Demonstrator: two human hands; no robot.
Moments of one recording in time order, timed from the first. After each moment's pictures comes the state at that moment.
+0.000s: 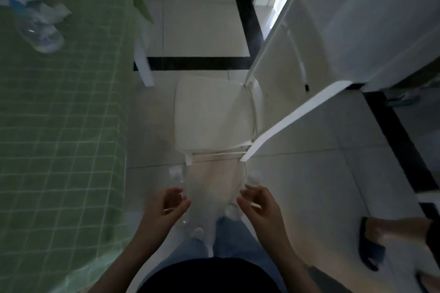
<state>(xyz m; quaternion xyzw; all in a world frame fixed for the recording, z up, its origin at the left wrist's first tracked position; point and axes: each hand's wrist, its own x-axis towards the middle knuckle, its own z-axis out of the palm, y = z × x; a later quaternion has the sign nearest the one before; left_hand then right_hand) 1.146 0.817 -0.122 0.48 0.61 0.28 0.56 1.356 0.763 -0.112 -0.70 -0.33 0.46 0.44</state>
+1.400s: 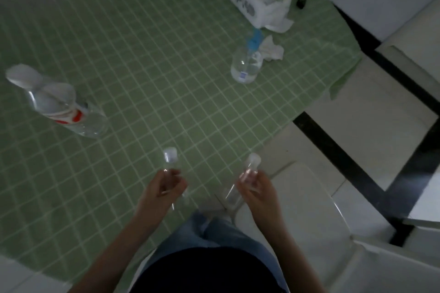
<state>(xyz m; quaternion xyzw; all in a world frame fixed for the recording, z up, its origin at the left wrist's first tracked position) 1.010 0.989 -0.119 0.06 0.71 0.59 0.38 1.163 1.134 -0.113 -0.47 -0.62 0.61 0.14</state>
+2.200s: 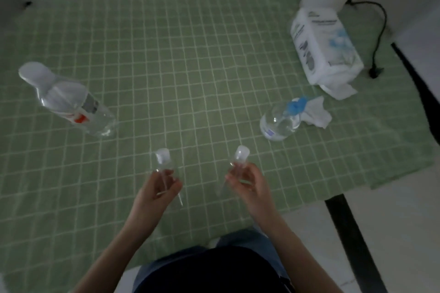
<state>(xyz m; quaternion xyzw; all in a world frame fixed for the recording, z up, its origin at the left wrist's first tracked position) 0.985 1.074 -0.129 -0.06 0.77 0.60 0.21 1.046 1.281 -0.128 -0.27 -0.69 0.67 -0.03</state>
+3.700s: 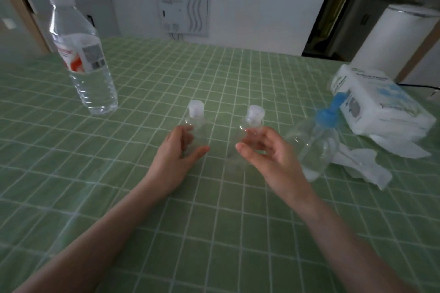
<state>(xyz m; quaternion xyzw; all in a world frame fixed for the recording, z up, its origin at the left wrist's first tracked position) 0.924 1.182 -0.226 0.05 0.85 0.52 -0.10 0.958 1.381 -0.180 0.08 -0.80 0.59 0.03</state>
